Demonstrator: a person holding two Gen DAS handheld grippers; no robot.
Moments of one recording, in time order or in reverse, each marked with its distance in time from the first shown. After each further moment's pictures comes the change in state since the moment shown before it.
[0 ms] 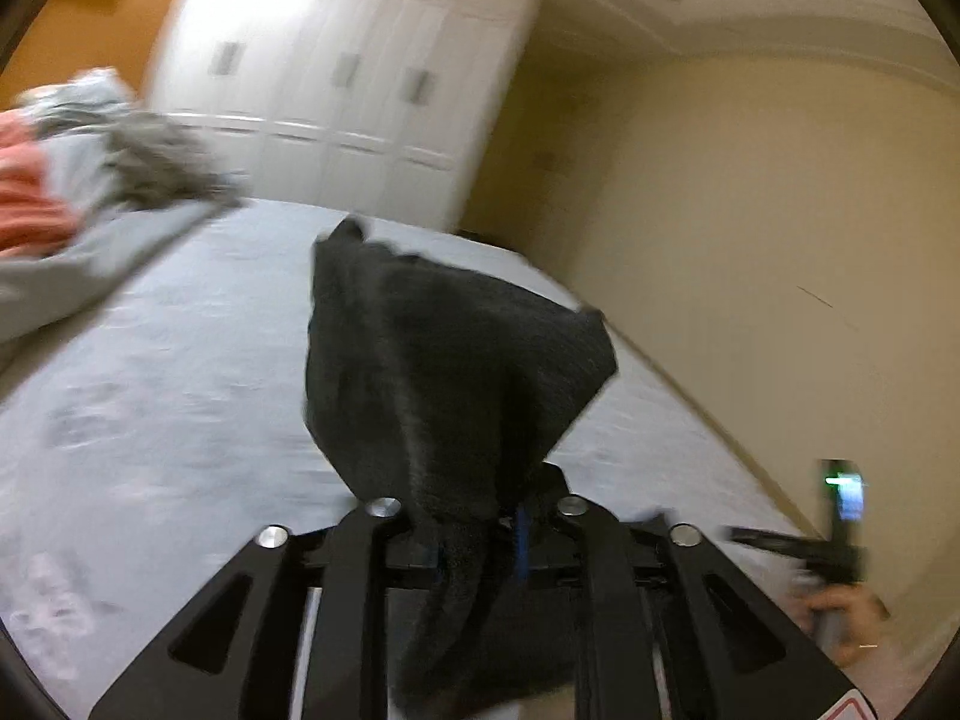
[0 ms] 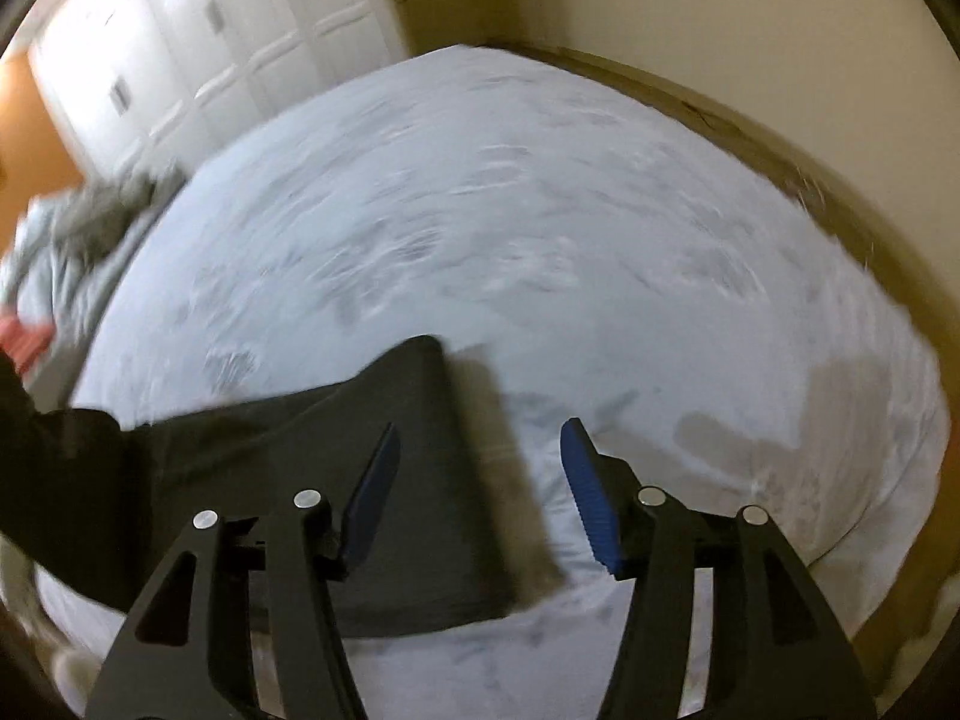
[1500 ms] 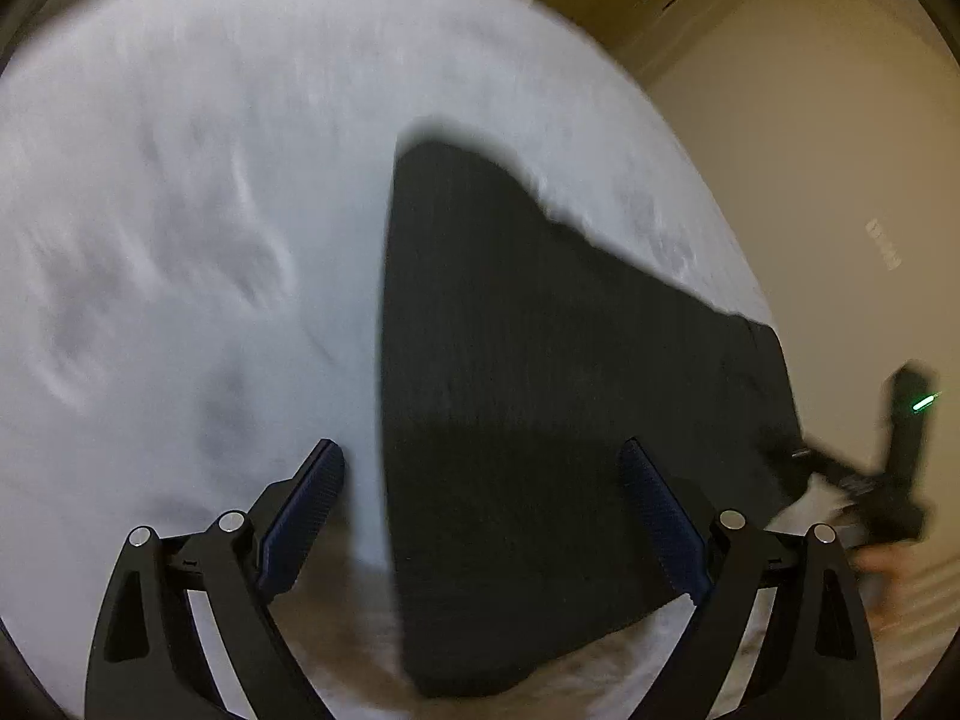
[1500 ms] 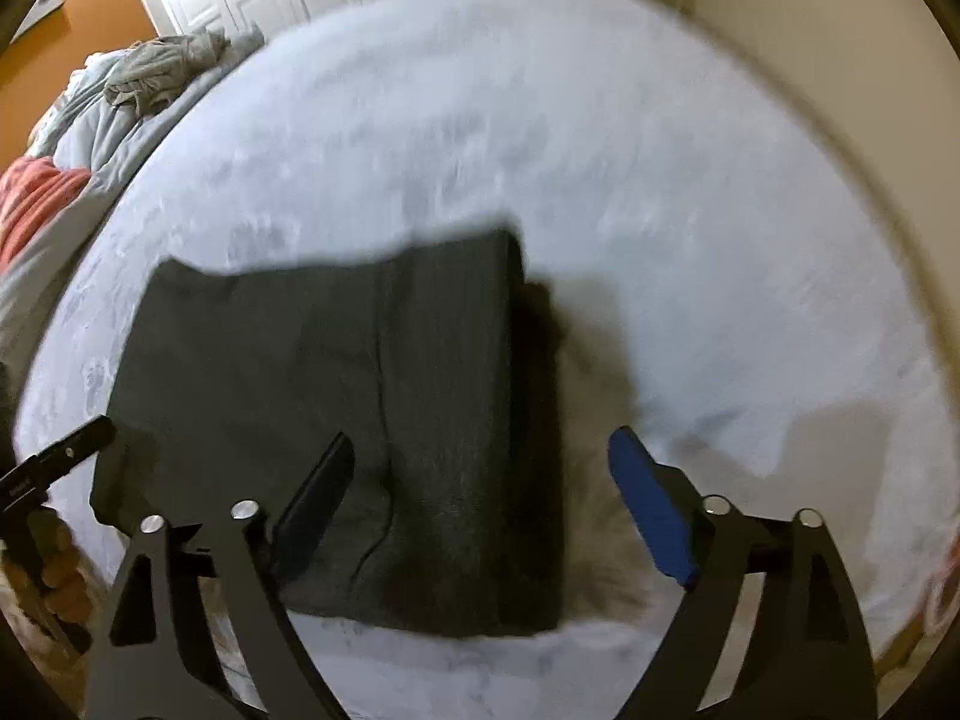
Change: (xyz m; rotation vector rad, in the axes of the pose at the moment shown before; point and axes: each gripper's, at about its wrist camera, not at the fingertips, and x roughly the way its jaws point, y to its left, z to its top) left arm 0.138 0.065 -0.130 -0.373 0.505 0.046; right arm 0.084 0.056 0.002 -0.282 0.256 0.090
